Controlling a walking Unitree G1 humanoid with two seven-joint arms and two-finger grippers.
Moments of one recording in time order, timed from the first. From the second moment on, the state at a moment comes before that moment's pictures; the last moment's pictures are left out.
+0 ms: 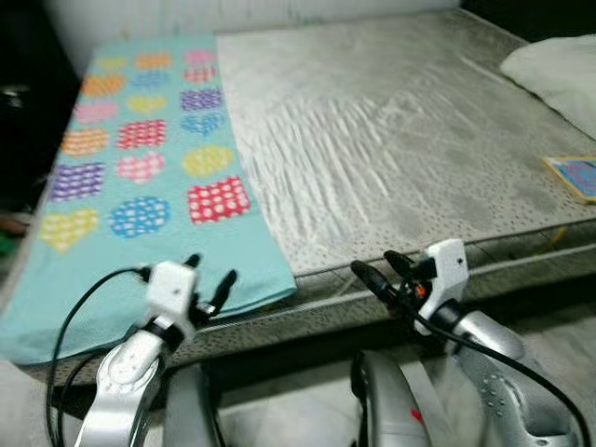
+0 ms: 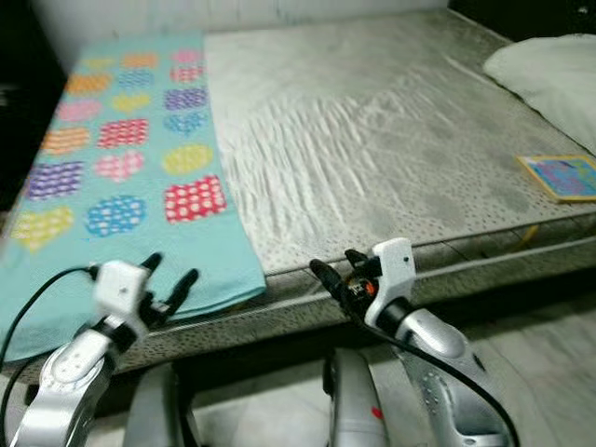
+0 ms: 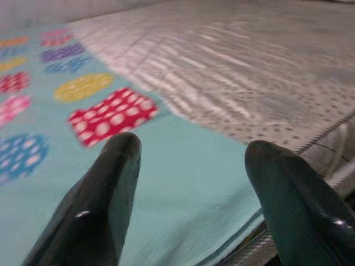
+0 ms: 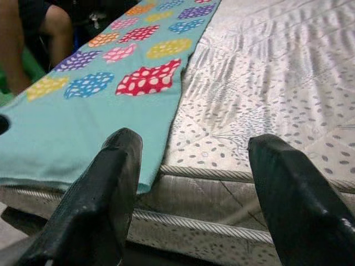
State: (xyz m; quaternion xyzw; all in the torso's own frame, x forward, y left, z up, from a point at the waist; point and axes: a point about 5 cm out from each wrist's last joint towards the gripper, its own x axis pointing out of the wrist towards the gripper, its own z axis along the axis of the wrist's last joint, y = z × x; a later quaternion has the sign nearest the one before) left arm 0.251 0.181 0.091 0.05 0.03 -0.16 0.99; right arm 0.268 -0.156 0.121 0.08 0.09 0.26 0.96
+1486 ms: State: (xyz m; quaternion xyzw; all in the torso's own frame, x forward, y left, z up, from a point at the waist) left arm 0.278 0.197 0.104 -0.09 0.01 -0.01 1.00; right arm 0.301 -0.153 0.138 0.13 0.02 0.17 0.98
